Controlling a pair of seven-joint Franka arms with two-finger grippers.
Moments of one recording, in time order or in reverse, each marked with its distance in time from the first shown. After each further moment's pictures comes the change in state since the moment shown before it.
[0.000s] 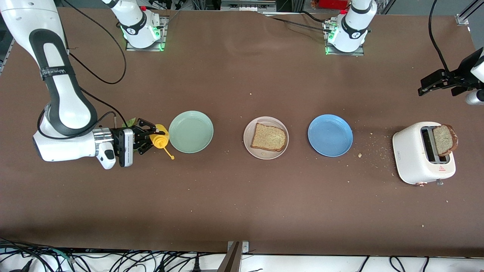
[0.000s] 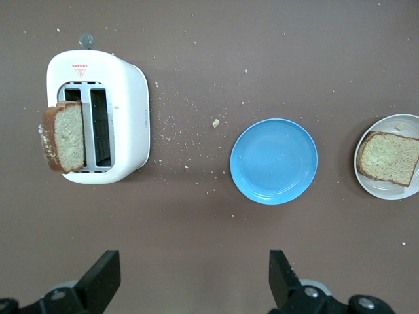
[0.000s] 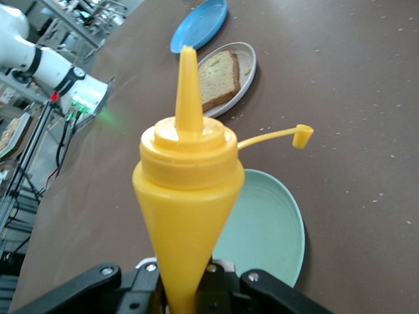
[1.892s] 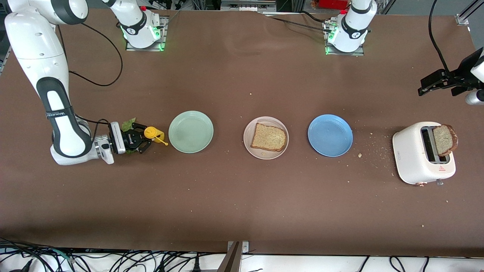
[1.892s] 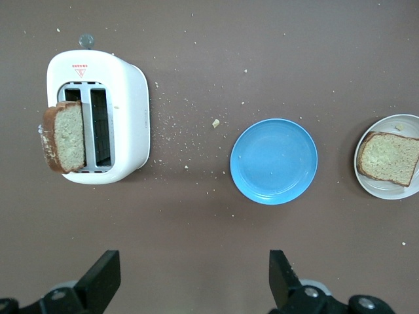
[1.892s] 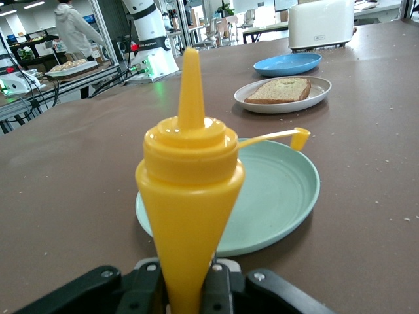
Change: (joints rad) left arm 0.000 0.000 0.000 0.000 0.000 0.000 0.000; right arm -0.033 0.241 -0.140 -0.005 0.166 -0.115 -0.915
